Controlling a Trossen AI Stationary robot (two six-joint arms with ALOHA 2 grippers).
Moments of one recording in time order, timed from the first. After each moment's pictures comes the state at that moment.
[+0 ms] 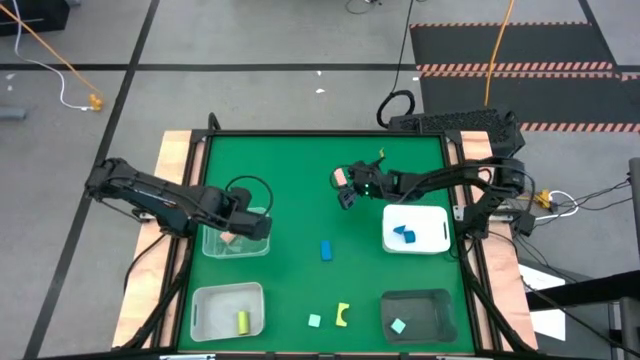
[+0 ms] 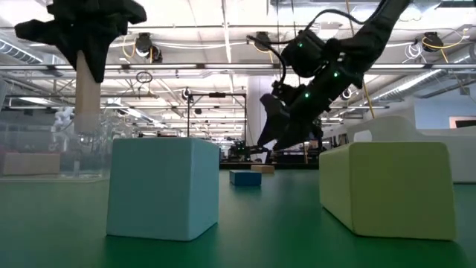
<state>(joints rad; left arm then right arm) -0.25 1.34 1.14 -1.24 -0.22 -1.58 -0.25 1.68 0.75 0.22 0.25 0.46</state>
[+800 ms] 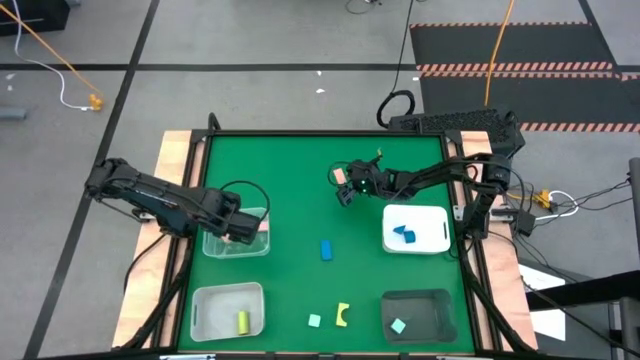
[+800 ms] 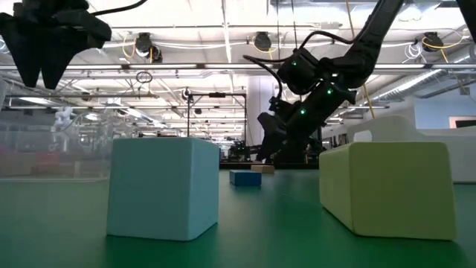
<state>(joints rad) -0.25 1.34 1.10 -1.45 -0.04 -1.52 -0.30 1.78 0.75 0.30 0.24 0.42</state>
